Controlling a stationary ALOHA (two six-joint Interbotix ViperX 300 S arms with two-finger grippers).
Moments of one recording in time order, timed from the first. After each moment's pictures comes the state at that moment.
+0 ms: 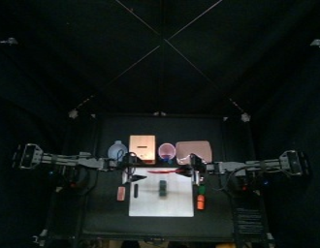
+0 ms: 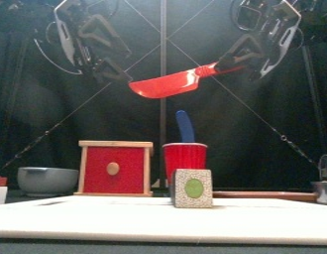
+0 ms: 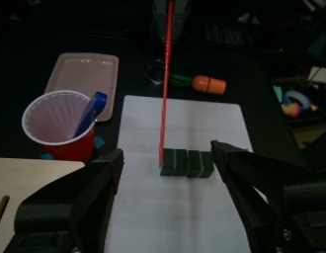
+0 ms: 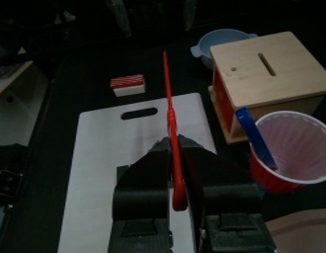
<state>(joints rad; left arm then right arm) 0.00 -0.42 0.84 -0.08 -0.01 0.00 -0.01 -0.53 0.93 0.00 -0.08 0.13</state>
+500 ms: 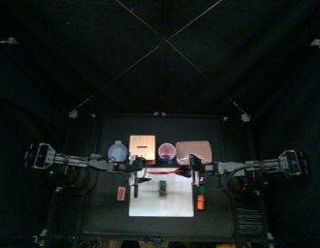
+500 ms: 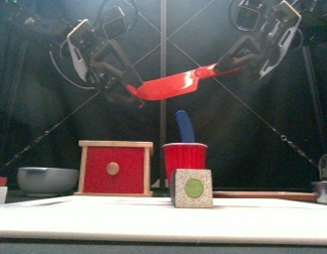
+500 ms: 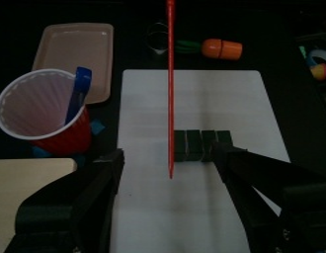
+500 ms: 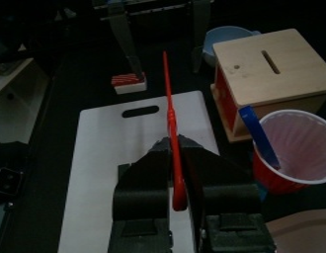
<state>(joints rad) 0.00 -0.26 0.80 -0.01 -0.04 0.00 0.00 -0.52 0.93 0.00 -0.08 0.13</state>
